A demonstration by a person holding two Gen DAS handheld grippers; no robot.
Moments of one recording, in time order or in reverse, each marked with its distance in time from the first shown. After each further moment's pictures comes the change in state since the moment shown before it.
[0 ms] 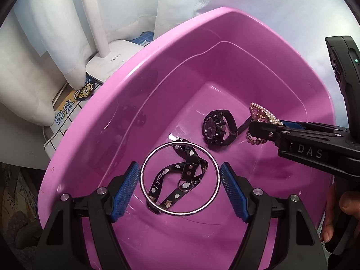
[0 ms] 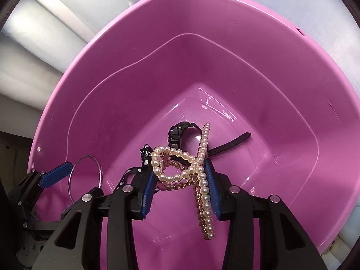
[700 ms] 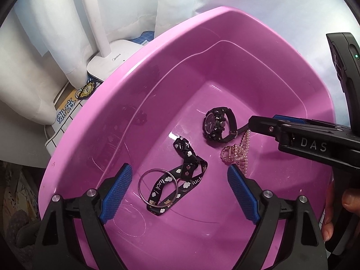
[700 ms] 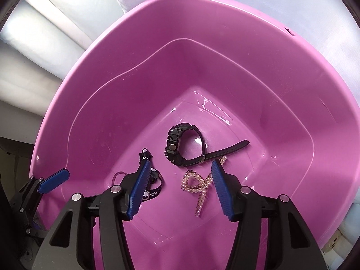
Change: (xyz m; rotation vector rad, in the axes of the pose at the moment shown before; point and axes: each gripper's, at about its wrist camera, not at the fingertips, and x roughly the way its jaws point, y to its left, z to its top) left arm -0.003 -0.001 -0.003 -0.003 0.001 0.009; right arm -0.008 0.001 -0.003 0.018 -0.023 0.008
